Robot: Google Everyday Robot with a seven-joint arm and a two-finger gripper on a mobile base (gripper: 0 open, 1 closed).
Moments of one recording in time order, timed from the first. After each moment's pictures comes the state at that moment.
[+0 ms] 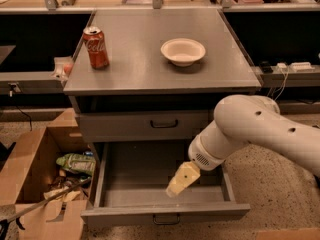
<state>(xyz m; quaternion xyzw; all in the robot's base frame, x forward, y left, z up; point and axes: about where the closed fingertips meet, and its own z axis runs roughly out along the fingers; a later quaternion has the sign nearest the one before) 0.442 -0.085 0.683 -0.44 0.88 0.16 0.13</state>
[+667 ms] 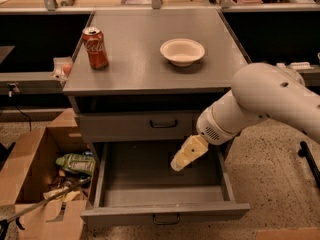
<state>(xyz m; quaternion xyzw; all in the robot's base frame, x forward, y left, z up) 0.483 -0.099 0.753 -0.44 0.86 0.14 0.20</state>
